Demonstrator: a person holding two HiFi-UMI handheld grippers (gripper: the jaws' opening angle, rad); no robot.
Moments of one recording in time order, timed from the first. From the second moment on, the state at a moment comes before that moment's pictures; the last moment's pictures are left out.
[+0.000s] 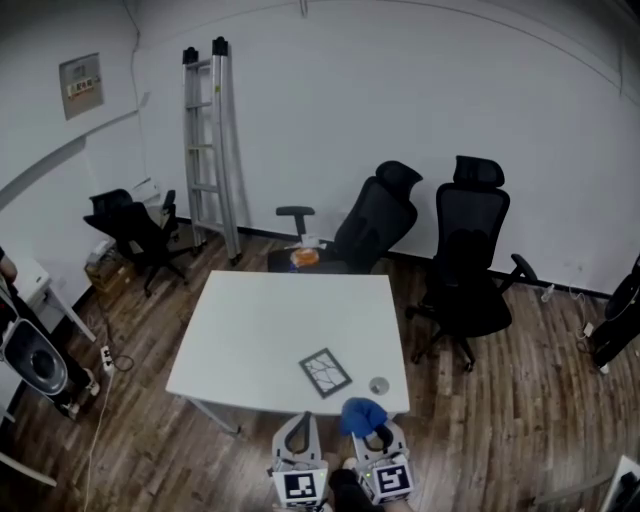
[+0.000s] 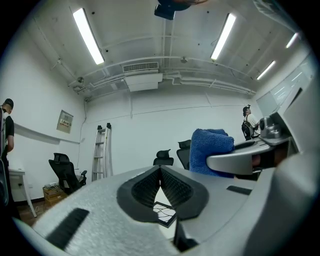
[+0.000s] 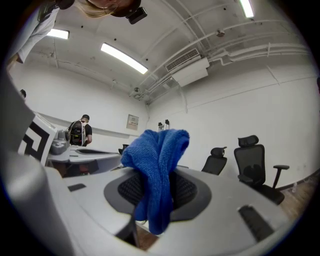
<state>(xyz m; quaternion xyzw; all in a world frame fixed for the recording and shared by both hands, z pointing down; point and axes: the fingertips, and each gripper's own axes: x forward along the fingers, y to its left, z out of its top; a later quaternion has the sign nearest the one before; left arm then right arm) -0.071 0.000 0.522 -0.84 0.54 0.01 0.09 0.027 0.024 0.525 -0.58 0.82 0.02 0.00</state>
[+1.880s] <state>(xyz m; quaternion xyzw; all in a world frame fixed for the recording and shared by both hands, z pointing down) -0.139 -0.268 0.615 -0.76 0.64 -0.09 -0.01 -0.076 -0.269 0.685 -0.35 0.89 -0.16 -0.23</state>
